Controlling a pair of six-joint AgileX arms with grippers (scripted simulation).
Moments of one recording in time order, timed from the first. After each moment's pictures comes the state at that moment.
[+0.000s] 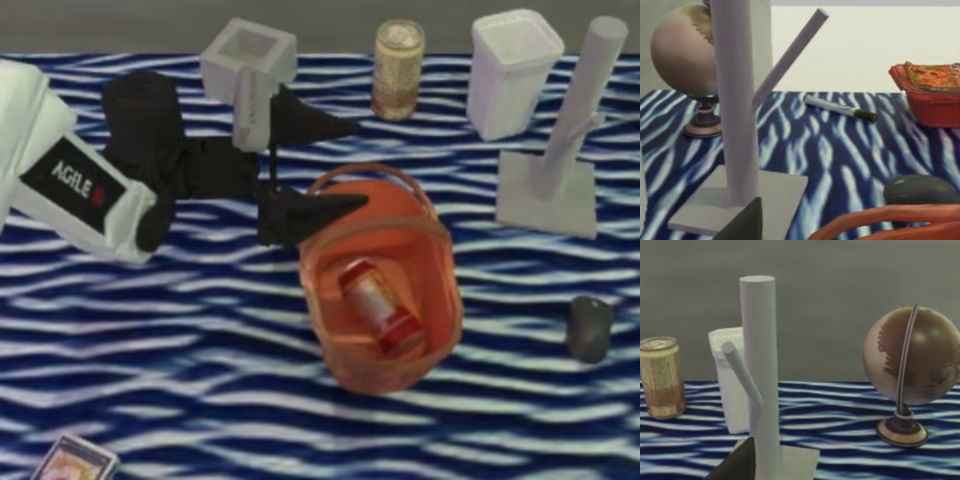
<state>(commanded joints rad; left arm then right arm) -0.31 2.31 1.15 1.13 1.26 0.04 0.00 0.00 0.00 0.00 0.00 0.00</state>
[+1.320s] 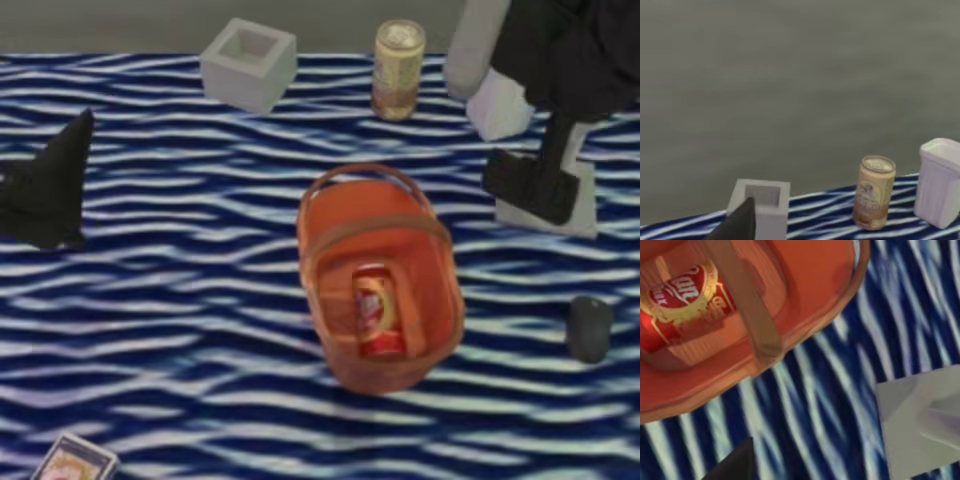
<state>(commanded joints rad) -0.06 0.72 0.39 0.34 0.38 -0.07 0.50 1.62 1.58 -1.05 0.00 -0.72</state>
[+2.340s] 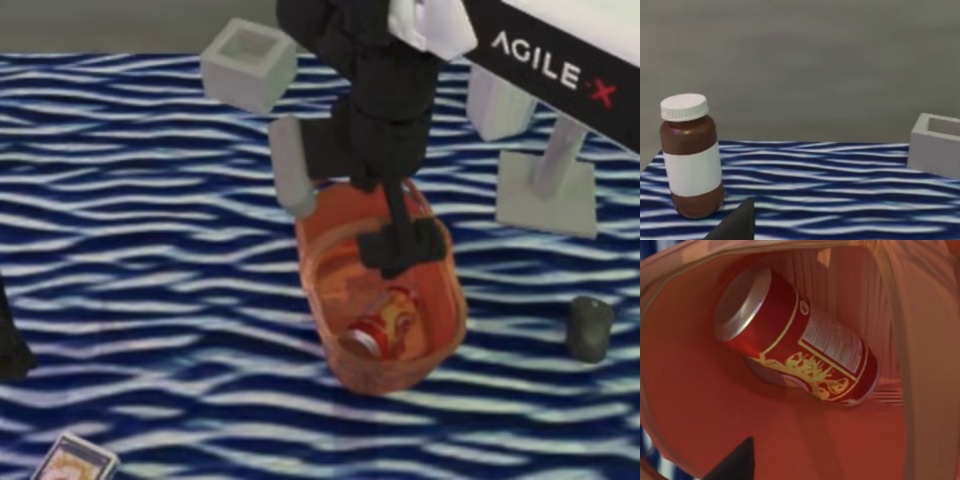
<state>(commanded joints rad) 0.02 0.00 0.00 0.00 0.00 0.00 0.69 2.26 2.17 -1.48 0.00 -1.00</state>
